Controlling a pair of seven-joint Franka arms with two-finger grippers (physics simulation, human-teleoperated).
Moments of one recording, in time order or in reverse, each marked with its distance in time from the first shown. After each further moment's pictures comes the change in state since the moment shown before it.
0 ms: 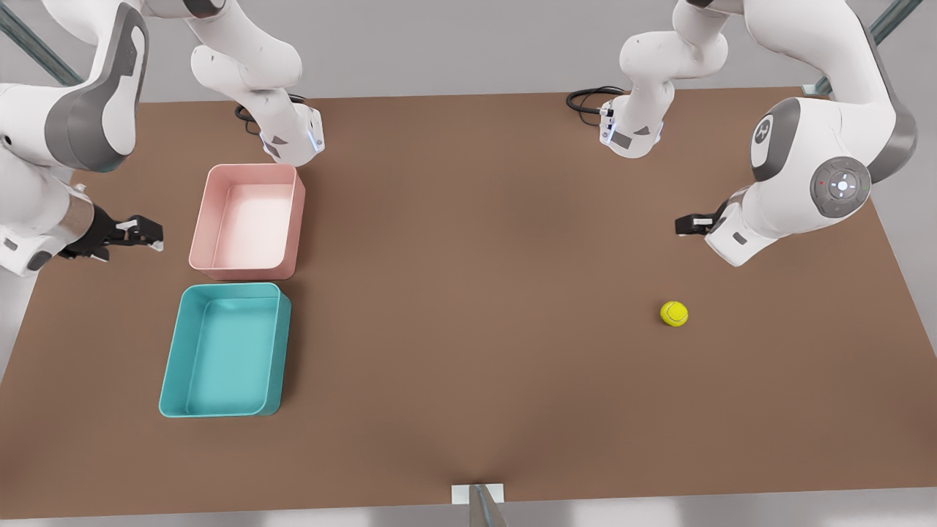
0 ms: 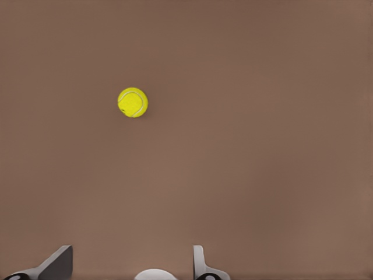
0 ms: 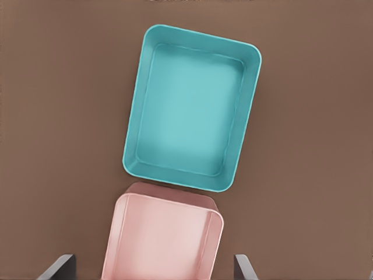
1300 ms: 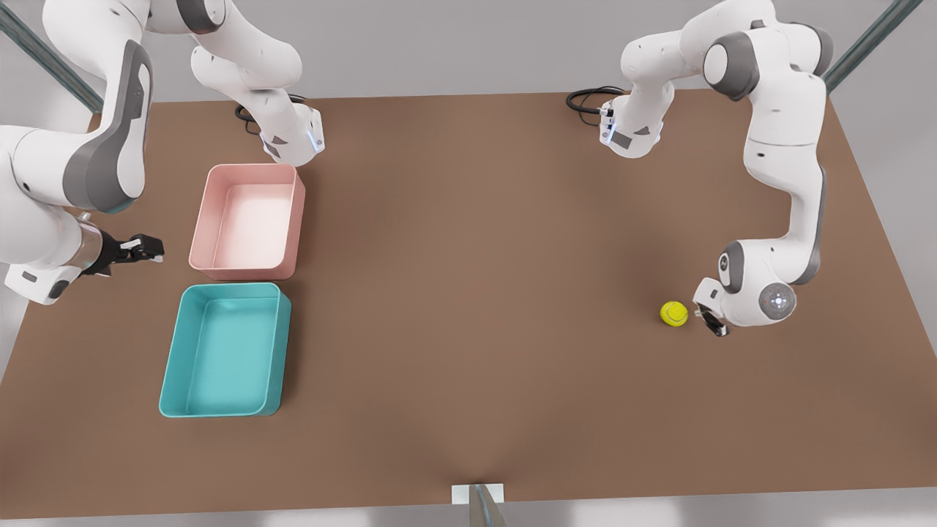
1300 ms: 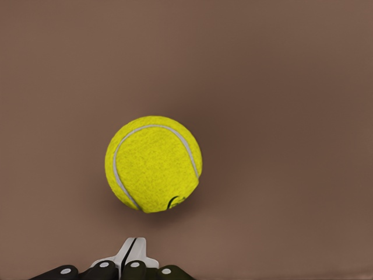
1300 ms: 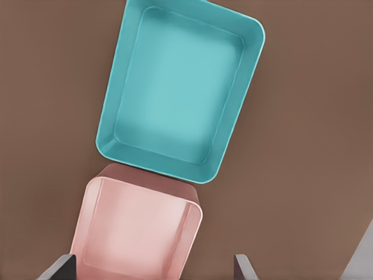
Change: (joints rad) left arm 0.165 0.417 0.107 -0.409 0.148 0.920 1.510; right arm -0.009 0.083 -0.023 -0.001 -0.057 -0.006 -0.113
